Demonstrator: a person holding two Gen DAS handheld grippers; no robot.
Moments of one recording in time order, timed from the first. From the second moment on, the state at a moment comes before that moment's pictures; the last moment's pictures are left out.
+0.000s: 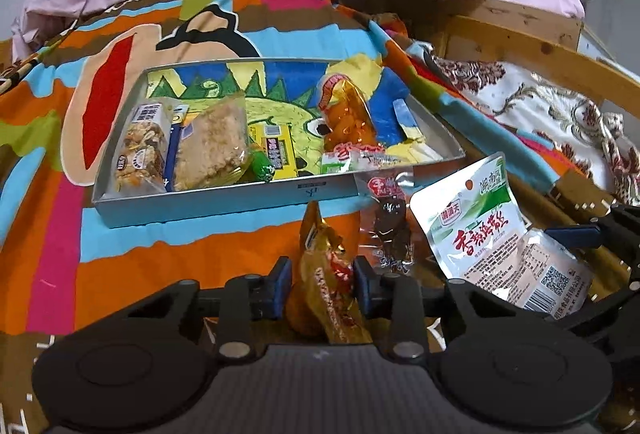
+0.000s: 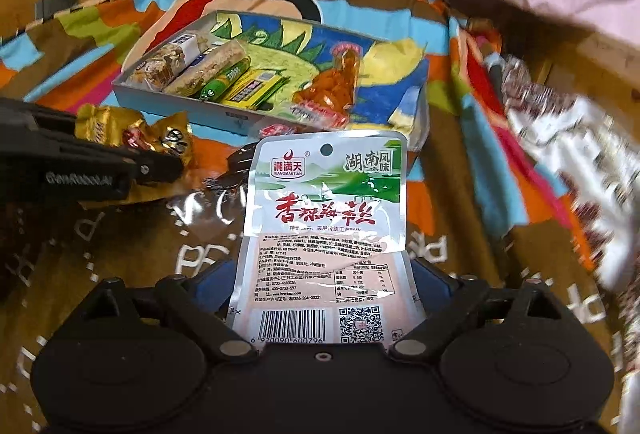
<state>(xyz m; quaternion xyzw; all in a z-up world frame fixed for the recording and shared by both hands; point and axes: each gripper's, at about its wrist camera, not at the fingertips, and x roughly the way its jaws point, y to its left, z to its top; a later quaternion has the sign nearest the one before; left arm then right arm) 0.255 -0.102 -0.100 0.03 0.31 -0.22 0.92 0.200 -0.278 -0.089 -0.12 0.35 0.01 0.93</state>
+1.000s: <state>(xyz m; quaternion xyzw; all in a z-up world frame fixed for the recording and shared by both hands) 0.243 -0.100 -0.077 0.04 0.27 -0.24 0.93 0.189 -0.271 -0.070 -0.21 0.23 -0.02 0.95</state>
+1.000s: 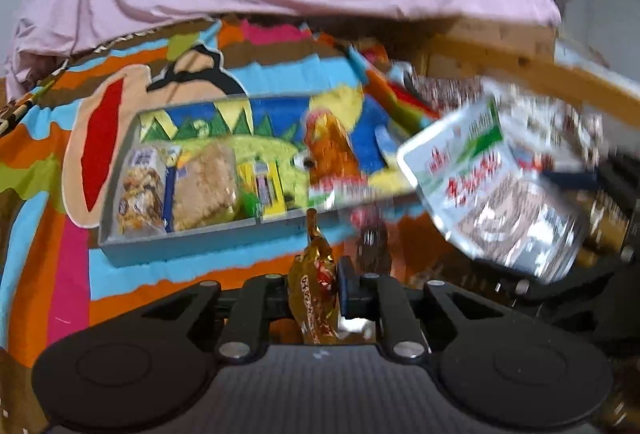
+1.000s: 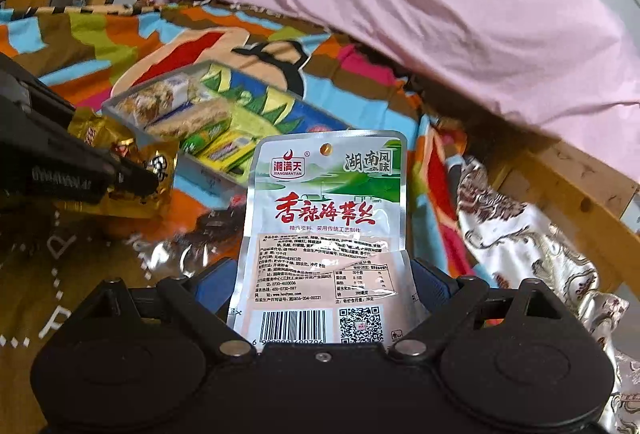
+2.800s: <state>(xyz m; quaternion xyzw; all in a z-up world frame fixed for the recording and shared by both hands) 0.415 -0.148 -0.064 -0.06 0.30 -0.19 0.93 0.368 -0.342 -0.070 0.04 0.25 0.03 0.97</state>
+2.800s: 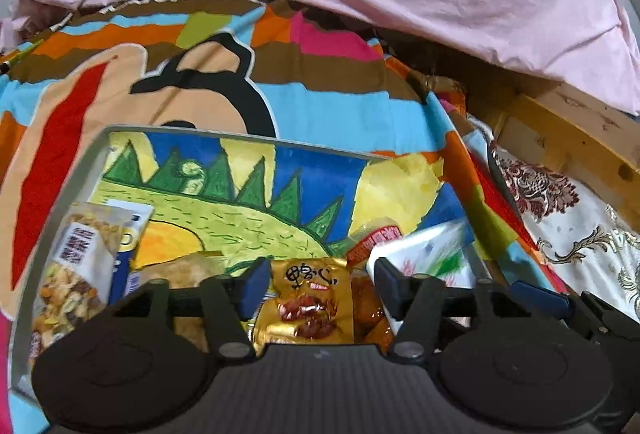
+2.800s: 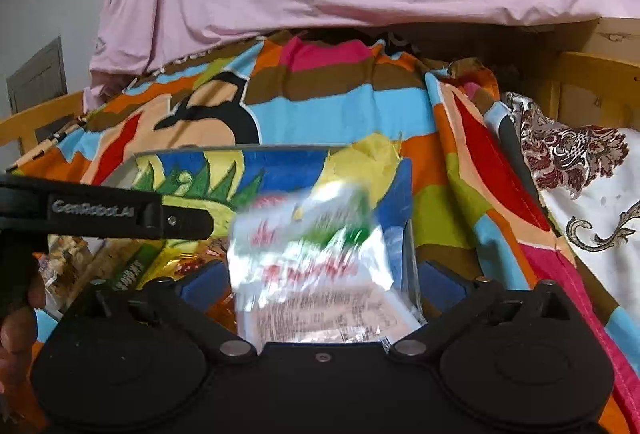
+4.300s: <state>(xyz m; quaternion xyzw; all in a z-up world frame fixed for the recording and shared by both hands) 0.131 -0.016 -0.013 -0.03 0.18 -0.14 0.97 0.077 -0.291 0.014 0.01 0.18 0.02 0.98</state>
